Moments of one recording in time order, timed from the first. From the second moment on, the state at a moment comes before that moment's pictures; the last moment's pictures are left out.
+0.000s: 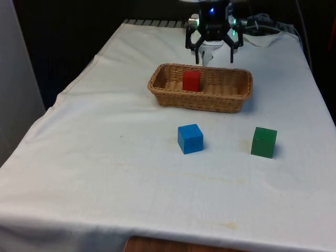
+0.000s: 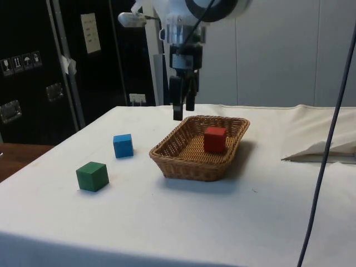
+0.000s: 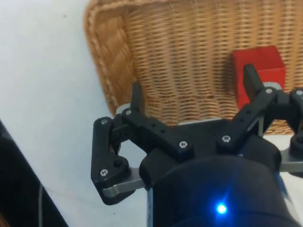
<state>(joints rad) 0.31 -0.01 -0.31 -2.55 0.15 2.65 -0.11</state>
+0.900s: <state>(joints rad) 0.32 0.20 -0.17 -2.29 0.15 2.63 0.02</state>
